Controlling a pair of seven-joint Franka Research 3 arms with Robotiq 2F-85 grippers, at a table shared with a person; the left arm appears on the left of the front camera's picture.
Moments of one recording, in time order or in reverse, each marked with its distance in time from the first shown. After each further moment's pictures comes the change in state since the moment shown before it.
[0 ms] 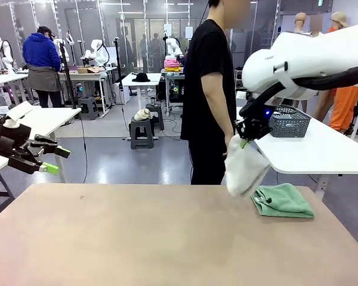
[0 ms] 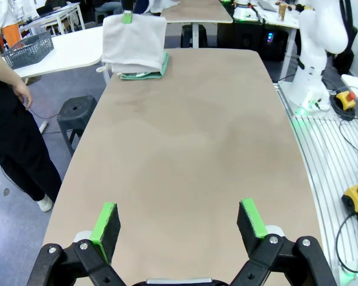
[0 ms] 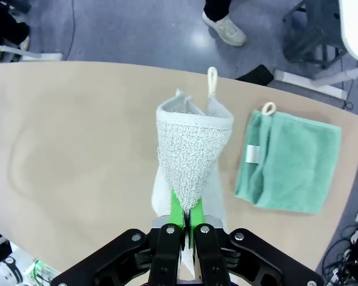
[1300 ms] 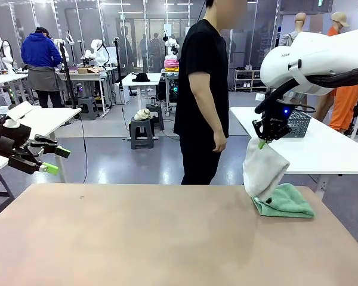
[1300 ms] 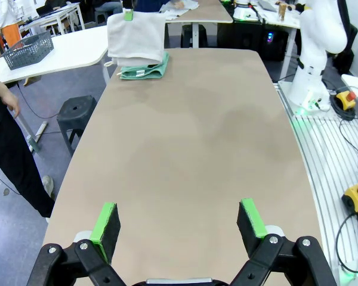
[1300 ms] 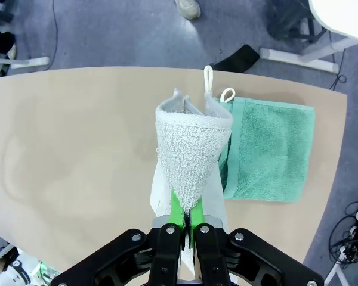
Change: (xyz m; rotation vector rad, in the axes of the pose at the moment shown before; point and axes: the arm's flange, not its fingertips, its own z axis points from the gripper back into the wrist) left arm 0.000 0.000 0.000 0.000 0.000 0.000; right arm 0.015 -0.063 -0.010 -0.013 0.073 -0.095
